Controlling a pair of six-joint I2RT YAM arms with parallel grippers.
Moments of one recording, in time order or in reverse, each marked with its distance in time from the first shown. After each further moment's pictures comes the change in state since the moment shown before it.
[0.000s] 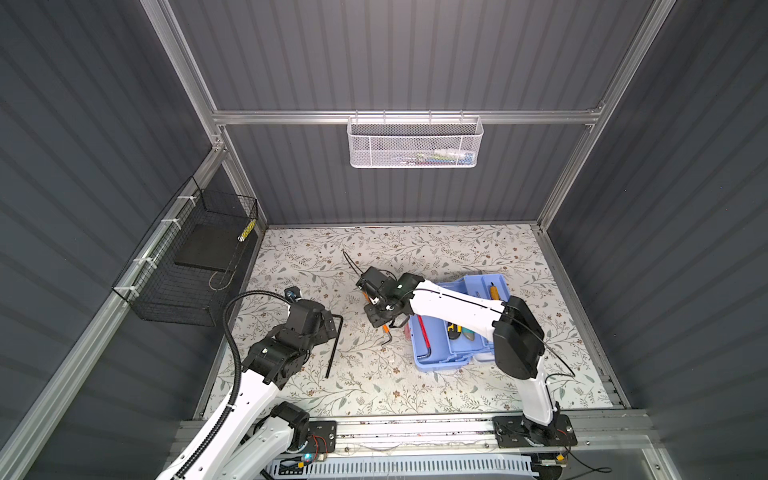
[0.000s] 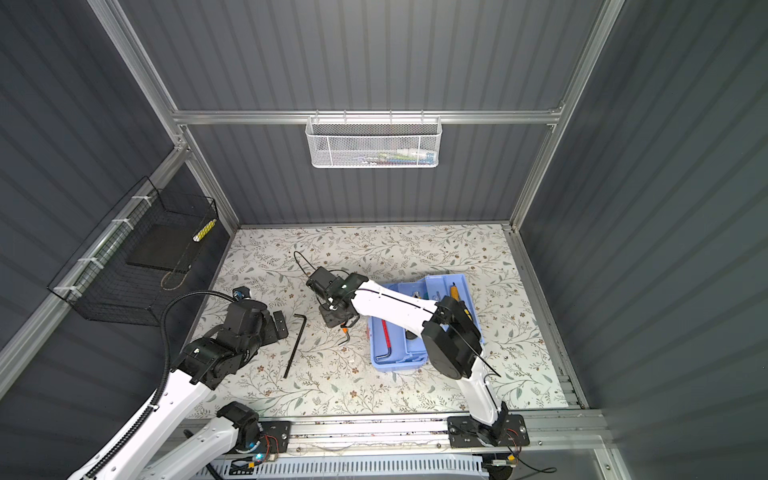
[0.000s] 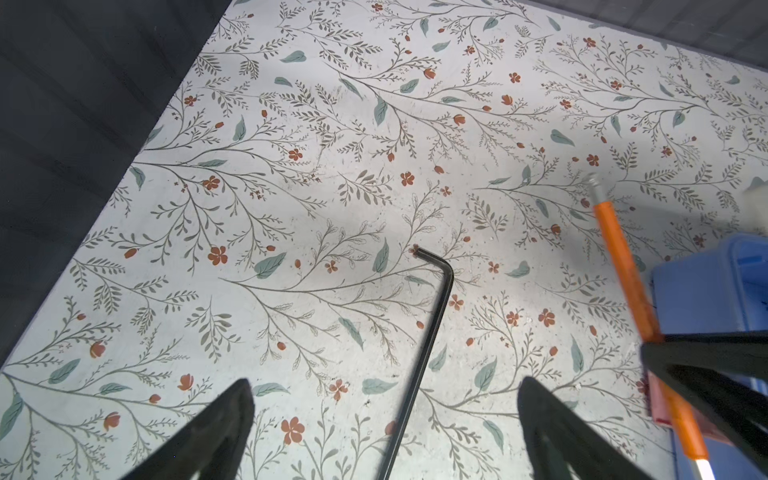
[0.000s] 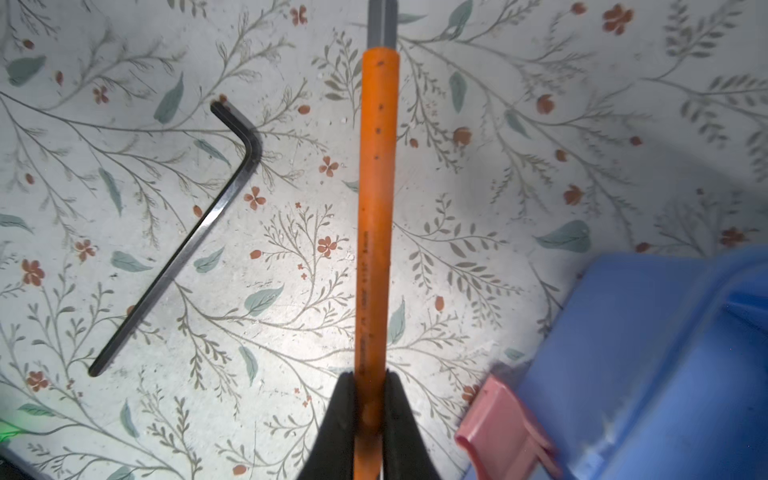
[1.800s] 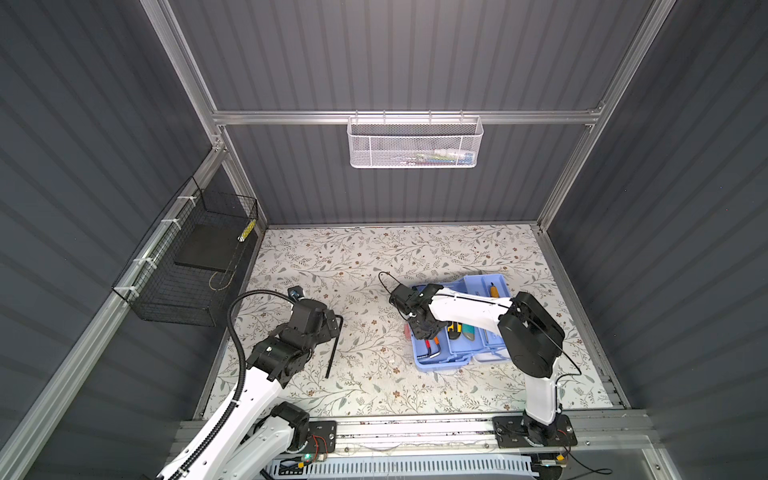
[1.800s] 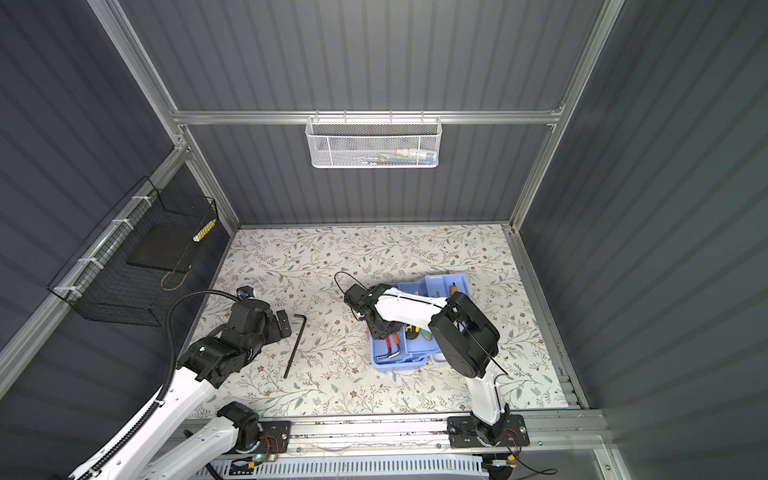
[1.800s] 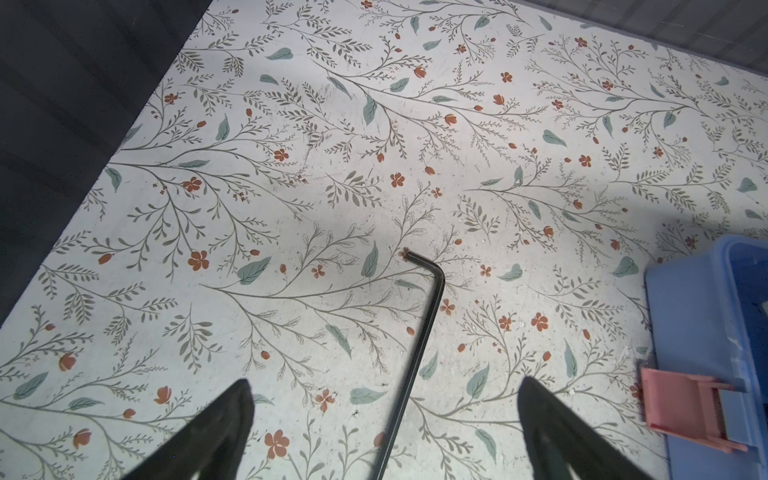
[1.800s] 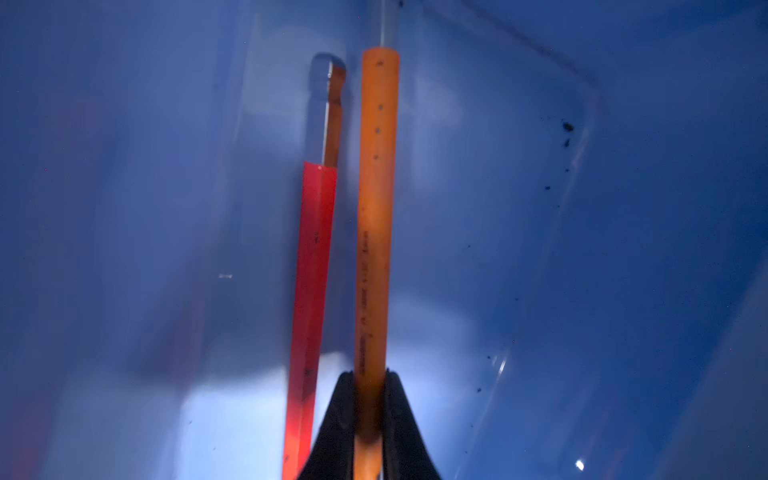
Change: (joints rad) left arm 0.000 0.018 -0.026 0.060 0.015 0.000; right arm -0.110 -0.061 -0.365 -0.087 0.241 0.079
